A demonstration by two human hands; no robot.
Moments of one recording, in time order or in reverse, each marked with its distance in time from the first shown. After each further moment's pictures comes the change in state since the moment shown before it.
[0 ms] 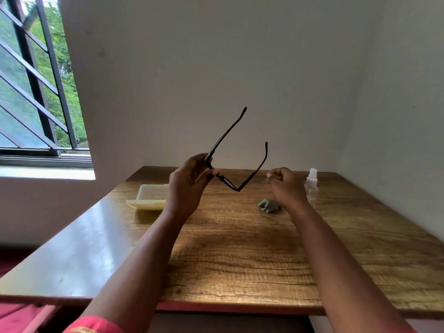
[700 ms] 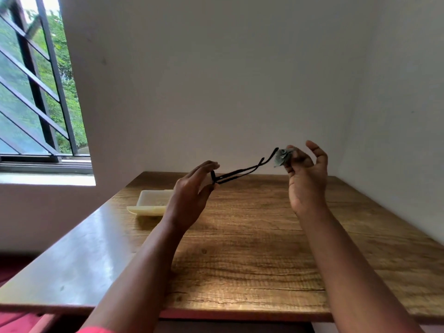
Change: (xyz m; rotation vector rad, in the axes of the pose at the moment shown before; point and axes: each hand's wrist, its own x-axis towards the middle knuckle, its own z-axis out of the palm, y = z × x) left_hand -0.003 0.007 -0.005 0.373 -0.110 0.369; right_hand 0.007 -0.023 -0.019 1.117 0.160 -0.175
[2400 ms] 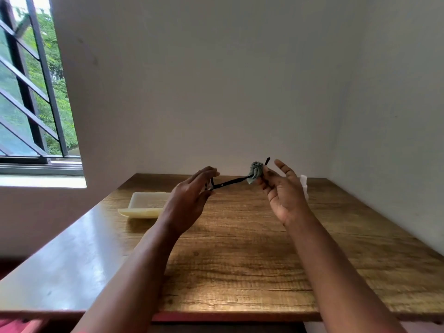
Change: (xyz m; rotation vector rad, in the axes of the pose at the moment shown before) left_hand -0.001 0.007 0.002 0.071 -0.142 0.042; right_hand -0.019 0.003 0.002 0.087 -0.041 0.414
